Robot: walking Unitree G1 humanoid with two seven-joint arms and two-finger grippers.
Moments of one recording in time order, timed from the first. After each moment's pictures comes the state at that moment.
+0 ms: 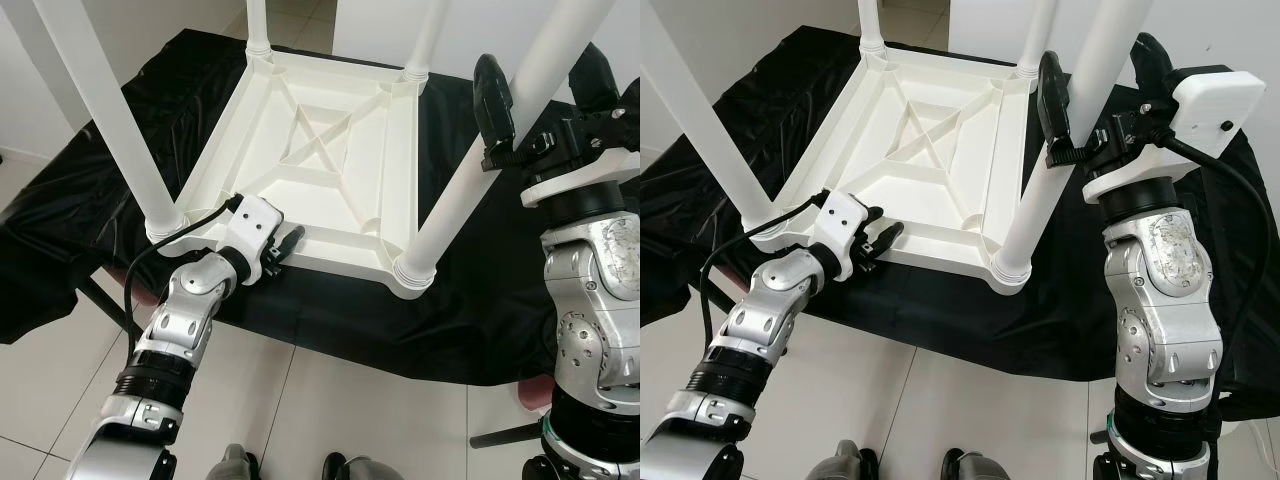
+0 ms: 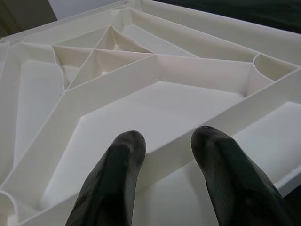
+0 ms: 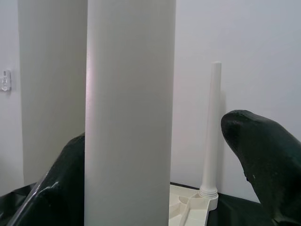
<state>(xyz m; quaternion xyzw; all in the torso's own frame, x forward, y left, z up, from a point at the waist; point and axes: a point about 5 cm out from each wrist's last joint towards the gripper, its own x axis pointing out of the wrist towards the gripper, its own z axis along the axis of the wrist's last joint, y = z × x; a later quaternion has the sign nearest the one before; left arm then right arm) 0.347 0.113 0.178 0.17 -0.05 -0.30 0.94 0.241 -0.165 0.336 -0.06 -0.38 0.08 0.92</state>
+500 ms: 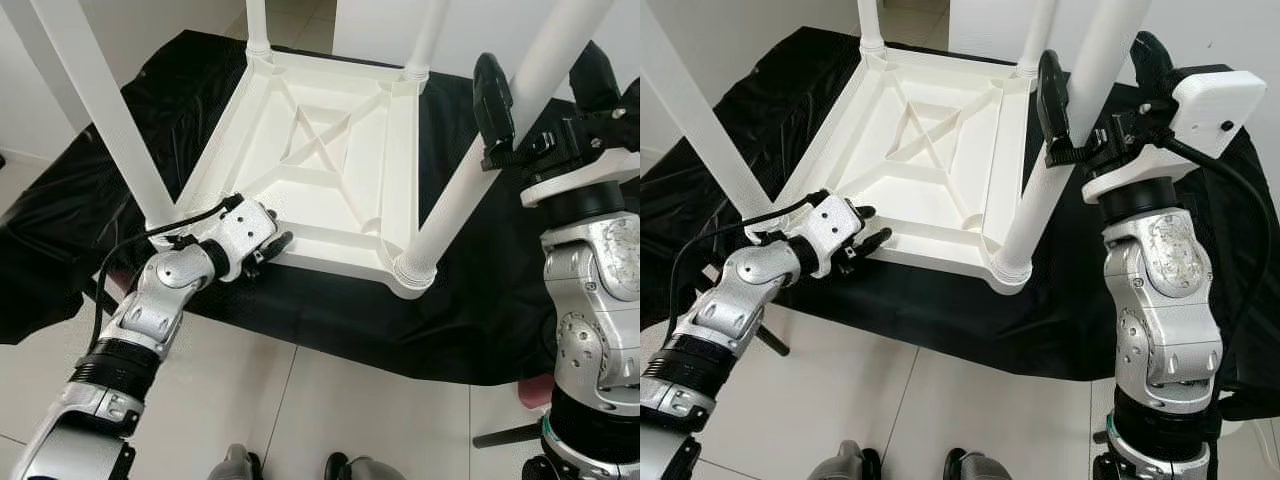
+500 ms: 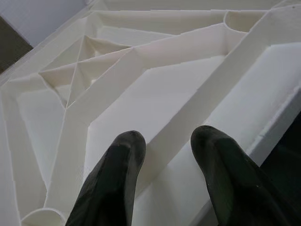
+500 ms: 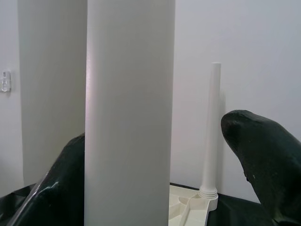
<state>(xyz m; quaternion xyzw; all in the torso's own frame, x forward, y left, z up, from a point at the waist) 0.343 0.129 0.186 0.33 -0.06 -0.37 0.87 0.241 -0.164 0.336 -0.07 -0.38 0.08 0.92</state>
